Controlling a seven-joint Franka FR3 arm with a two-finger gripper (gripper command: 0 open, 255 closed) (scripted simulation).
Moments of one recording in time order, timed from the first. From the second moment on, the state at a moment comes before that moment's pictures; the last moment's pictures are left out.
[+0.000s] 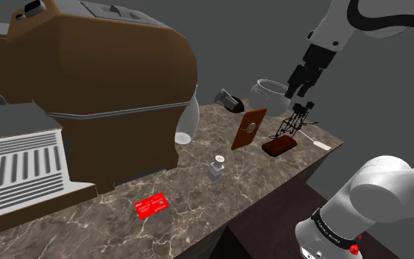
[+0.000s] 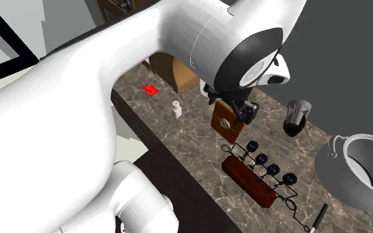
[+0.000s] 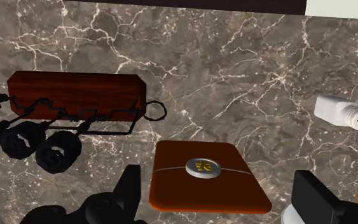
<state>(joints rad) 0.00 -0.76 -0.05 -2.36 0.04 1.64 -0.03</state>
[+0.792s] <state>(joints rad) 0.07 -0.58 0.13 -2.42 0.12 1.79 0.15</state>
